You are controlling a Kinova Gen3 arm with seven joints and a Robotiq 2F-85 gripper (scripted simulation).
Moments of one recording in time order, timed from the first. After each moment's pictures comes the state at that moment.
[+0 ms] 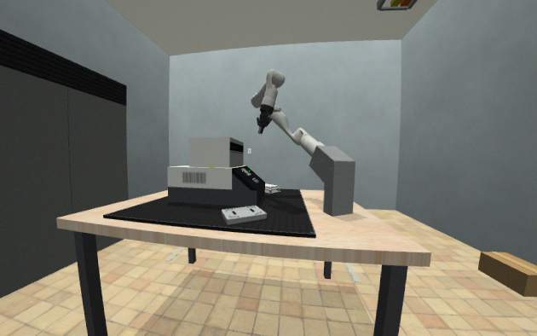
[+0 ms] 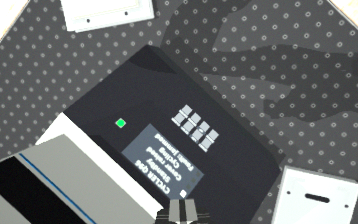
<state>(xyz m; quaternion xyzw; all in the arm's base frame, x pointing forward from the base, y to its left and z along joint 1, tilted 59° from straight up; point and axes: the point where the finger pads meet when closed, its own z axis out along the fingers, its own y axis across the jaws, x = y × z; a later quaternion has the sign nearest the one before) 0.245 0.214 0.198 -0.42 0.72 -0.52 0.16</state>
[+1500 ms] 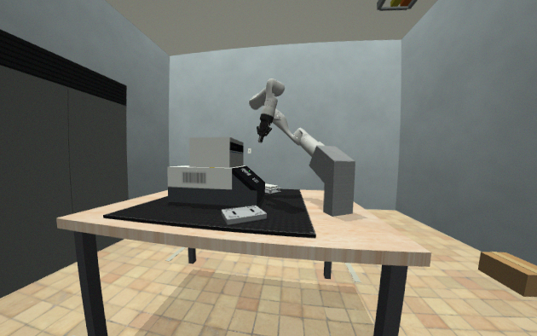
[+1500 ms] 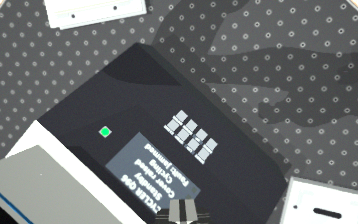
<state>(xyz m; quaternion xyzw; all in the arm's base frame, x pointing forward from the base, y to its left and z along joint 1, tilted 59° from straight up) 0.269 0.176 0.171 -0.42 0.72 -0.52 0.16</state>
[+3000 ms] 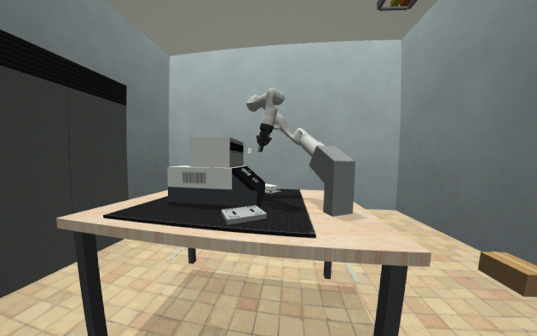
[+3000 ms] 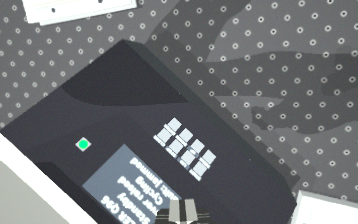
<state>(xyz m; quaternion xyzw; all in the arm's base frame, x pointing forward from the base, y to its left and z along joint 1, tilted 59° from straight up) 0.294 0.136 0.143 -0.42 0.72 -0.52 0.16</state>
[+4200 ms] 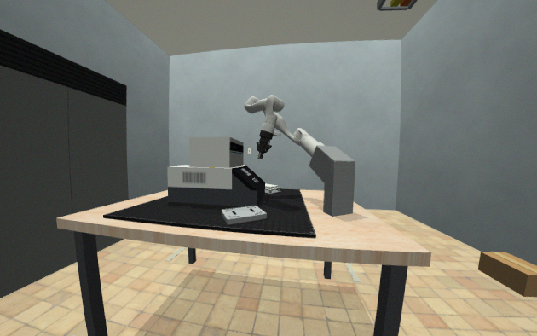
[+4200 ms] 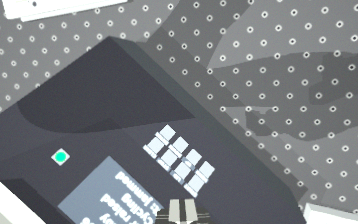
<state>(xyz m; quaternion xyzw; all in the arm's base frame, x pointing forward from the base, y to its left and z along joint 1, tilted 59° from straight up) 0.313 0.107 0.122 -0.42 0.72 -0.52 0.16</state>
